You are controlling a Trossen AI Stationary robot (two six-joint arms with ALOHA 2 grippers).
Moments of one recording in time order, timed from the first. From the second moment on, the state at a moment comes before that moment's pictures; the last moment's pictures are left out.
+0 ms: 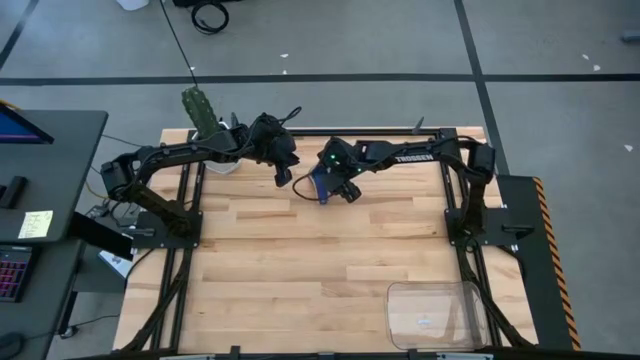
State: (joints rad) left arm 0.51 1.50 1.03 -0.28 0.17 0.20; right arm -0.33 1.88 1.30 -0.41 -0.11 -1.00
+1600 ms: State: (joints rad) left arm 0.51 1.50 1.03 -0.23 0.17 0.20; right arm -0.36 1.93 1.30 -0.33 -0.13 -0.96
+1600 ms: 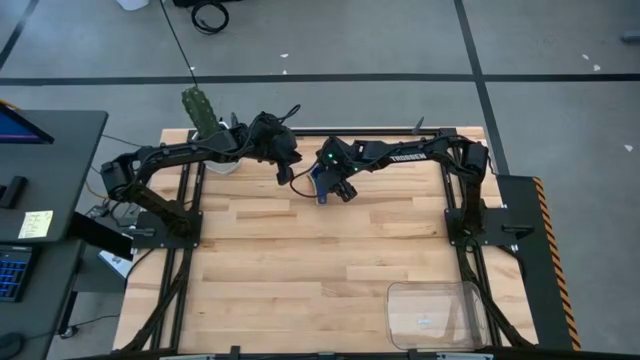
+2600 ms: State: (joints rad) left arm 0.51 1.50 1.03 -0.23 0.17 0.20; right arm -0.37 1.93 1.30 -0.35 -0.18 -0.96
